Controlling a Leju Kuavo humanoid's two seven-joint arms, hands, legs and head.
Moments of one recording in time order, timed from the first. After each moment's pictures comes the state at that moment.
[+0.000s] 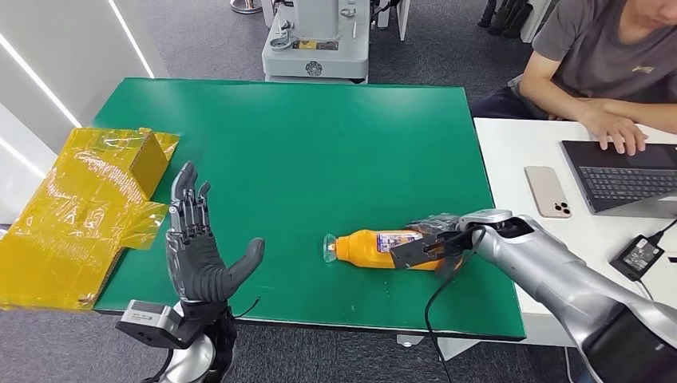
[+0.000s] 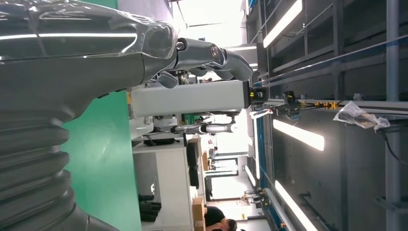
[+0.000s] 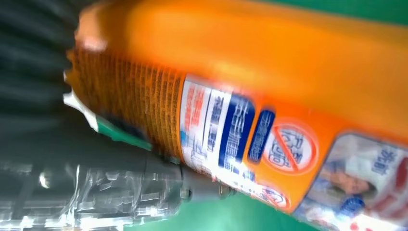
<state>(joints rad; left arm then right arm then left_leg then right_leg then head) -0.04 -0.18 -0.38 -1.57 -0.09 0.28 -0.65 -0.98 -0.35 1.22 -0.58 0.40 0.56 -0.19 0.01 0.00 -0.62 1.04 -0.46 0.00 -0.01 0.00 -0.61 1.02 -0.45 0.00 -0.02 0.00</state>
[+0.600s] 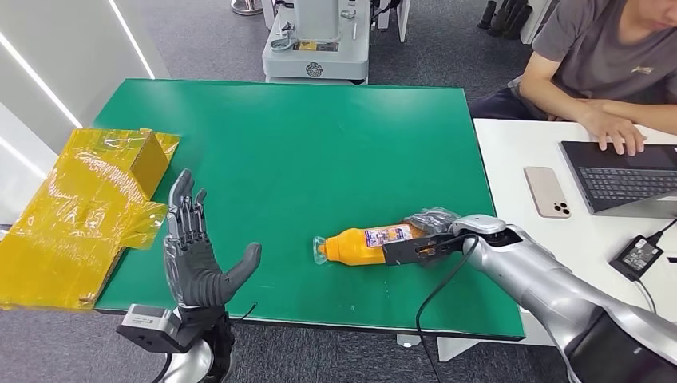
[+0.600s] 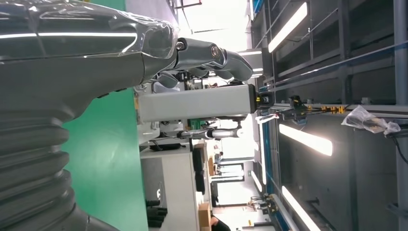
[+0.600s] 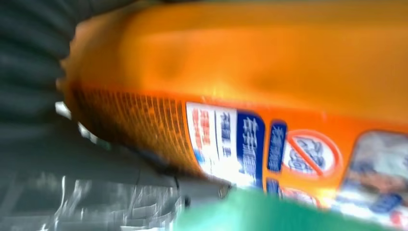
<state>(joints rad) -0.01 -0.17 -0.38 -1.57 -0.09 0.31 -0.65 -0.95 -0.28 1.23 -0.48 0.42 0.32 -0.21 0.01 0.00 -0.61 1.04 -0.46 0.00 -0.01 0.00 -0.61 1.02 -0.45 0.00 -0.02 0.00</state>
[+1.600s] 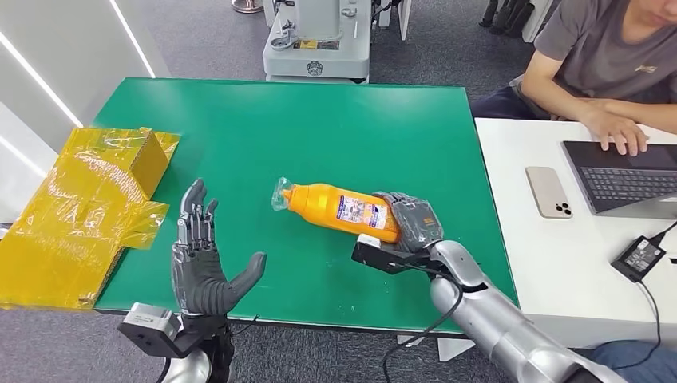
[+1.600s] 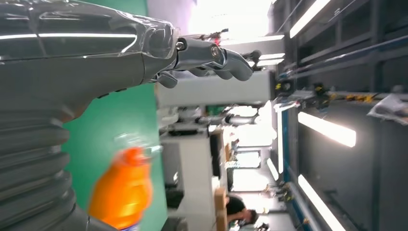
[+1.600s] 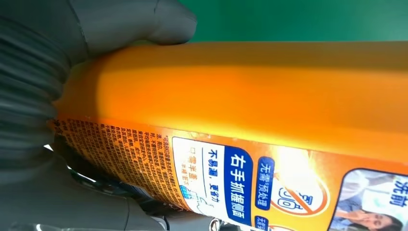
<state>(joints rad) 0.03 -0.17 -0.38 -1.59 -0.07 0.25 -0.59 -0.64 -0.18 0.86 -0.74 0.59 -0.38 -0.18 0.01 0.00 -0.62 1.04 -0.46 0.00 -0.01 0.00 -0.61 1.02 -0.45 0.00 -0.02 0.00</state>
